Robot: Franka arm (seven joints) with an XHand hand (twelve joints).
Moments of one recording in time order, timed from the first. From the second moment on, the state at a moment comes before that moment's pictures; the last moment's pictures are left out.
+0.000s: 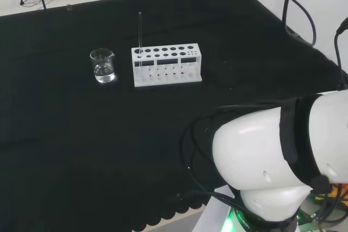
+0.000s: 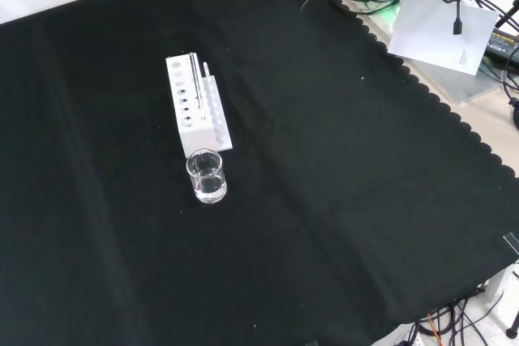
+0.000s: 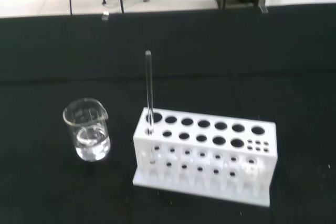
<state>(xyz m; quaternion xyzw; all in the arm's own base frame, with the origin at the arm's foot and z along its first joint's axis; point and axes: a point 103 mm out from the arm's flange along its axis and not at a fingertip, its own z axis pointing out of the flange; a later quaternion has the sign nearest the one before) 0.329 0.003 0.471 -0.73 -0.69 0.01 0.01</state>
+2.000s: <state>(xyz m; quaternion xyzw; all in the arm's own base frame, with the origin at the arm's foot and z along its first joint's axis) 0.526 0.023 0.352 -0.66 -0.75 0.06 0.07</state>
